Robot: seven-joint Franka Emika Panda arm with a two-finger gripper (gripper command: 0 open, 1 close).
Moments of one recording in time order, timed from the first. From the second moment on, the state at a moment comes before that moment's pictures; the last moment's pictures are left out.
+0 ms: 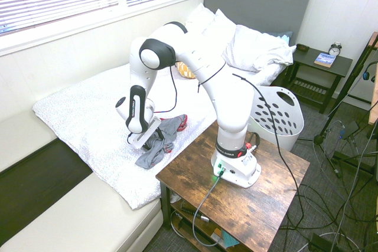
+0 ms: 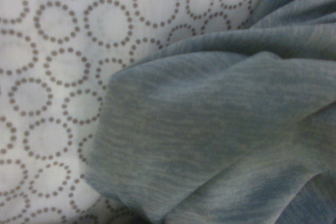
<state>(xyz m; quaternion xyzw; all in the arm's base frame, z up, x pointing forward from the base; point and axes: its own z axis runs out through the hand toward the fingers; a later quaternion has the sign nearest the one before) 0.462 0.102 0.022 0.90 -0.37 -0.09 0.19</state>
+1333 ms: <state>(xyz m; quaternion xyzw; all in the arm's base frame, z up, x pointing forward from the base) 0.460 0.095 0.019 0.90 -0.39 -0.09 0.14</state>
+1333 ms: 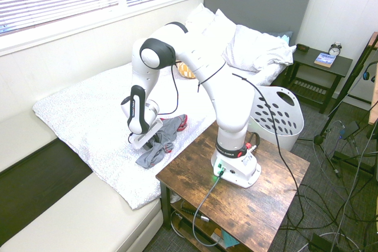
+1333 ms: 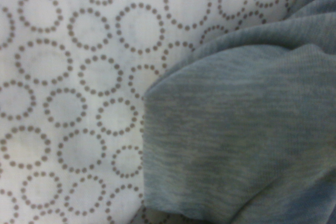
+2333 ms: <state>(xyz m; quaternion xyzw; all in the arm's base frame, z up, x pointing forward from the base) 0.531 -0.061 0.324 0.85 -0.52 -0.01 -0.02</state>
